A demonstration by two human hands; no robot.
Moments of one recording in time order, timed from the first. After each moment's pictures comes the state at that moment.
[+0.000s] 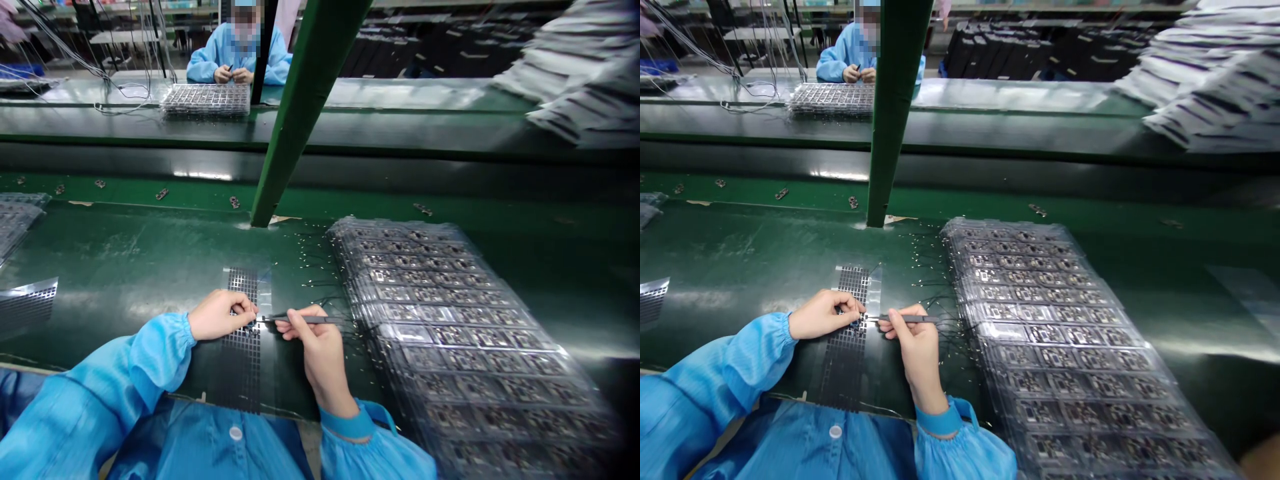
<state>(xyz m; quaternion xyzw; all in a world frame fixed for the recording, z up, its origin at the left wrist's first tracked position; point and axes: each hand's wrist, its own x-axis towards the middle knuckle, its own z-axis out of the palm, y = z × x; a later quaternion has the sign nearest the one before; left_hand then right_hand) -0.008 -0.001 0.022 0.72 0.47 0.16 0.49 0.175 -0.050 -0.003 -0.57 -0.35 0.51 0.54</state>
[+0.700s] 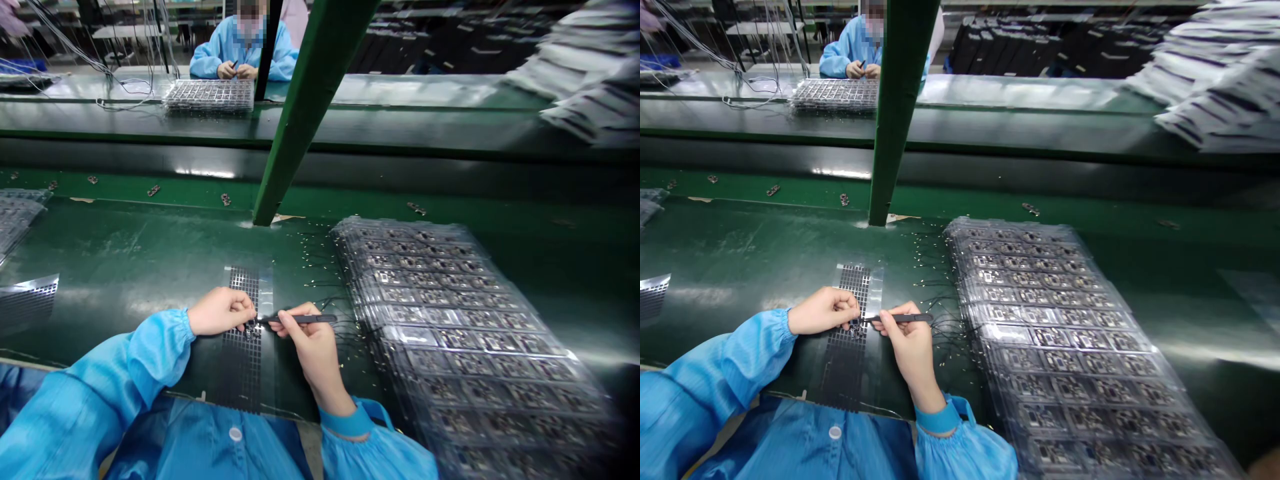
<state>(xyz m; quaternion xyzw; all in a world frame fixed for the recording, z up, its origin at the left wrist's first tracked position) -0.008 0.001 0.019 0.64 0.47 0.13 0.59 0.171 -0.048 -0.001 -0.56 -0.41 0.51 0.51</state>
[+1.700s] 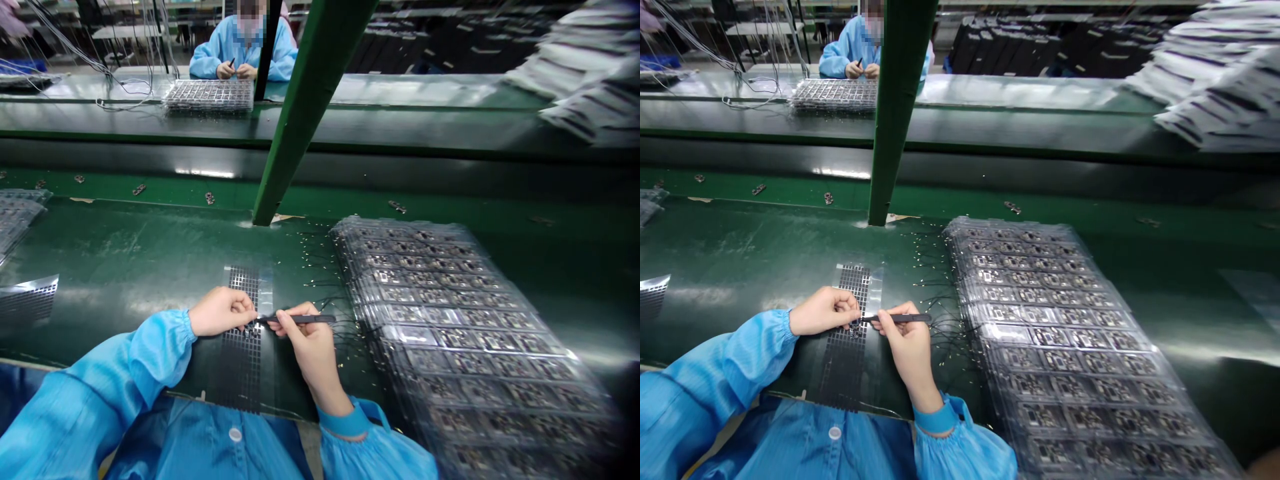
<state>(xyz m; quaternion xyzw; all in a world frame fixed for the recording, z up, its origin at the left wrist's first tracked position) -0.007 -0.001 0.020 0.65 0.48 0.14 0.57 0.169 -0.050 -0.004 -0.57 -0.41 0.51 0.50</state>
